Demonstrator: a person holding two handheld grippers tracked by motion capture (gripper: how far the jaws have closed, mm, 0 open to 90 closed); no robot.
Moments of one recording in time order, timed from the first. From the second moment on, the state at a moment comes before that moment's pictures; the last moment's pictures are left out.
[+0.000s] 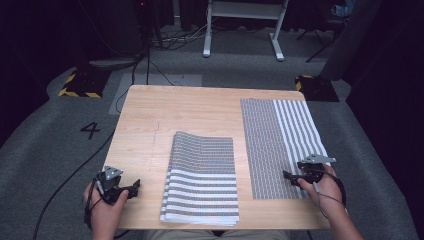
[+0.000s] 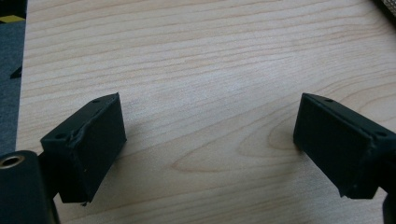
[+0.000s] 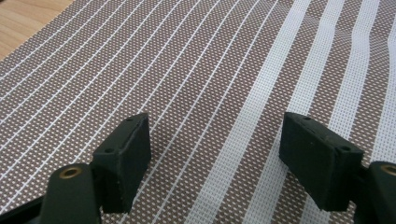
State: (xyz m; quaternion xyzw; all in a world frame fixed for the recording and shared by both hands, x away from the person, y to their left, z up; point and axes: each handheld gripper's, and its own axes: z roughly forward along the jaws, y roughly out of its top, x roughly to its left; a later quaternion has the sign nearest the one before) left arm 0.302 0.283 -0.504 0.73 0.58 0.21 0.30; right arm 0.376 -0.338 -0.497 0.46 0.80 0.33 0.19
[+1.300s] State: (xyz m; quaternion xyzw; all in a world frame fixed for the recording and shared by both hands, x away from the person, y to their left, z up) left arm 0.302 0.284 -0.504 0.73 0.58 0.21 0.30; right arm 0.327 -0.247 -0.503 0.36 0.84 0.38 0.16
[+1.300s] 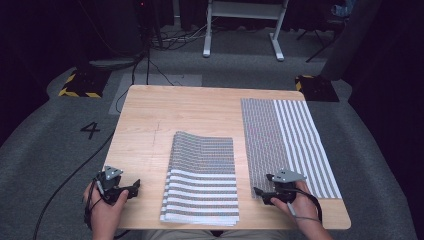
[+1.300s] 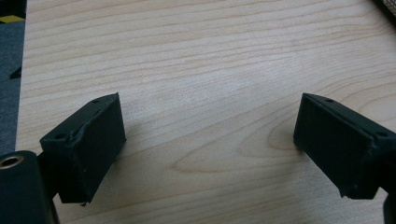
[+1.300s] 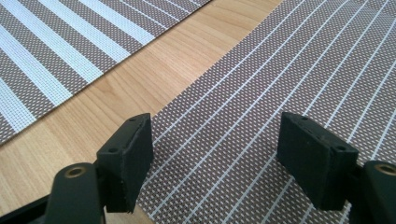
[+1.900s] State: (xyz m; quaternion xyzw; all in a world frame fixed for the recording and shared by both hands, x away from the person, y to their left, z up) left arm 0.293 0.285 -0.504 0.73 0.58 0.21 0.30; right arm 0.326 -0.217 -0.467 0.30 0.84 0.42 0.15
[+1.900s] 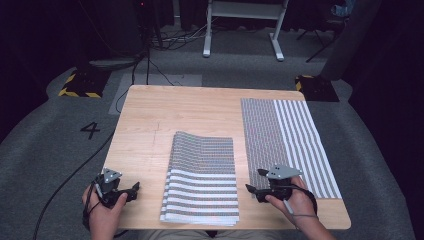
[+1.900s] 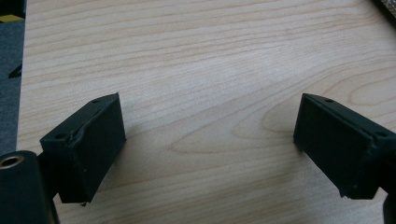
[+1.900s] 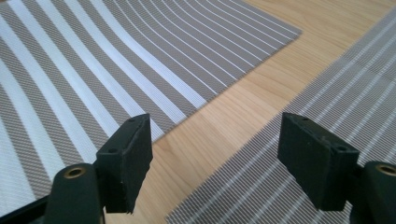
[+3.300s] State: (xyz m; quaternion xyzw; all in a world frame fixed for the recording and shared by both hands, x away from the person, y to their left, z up) left arm 0.294 0.285 -0.504 0.73 0.57 0.20 0.30; right arm 0.313 -0.075 -0.497 0.21 0.88 0.41 0.08
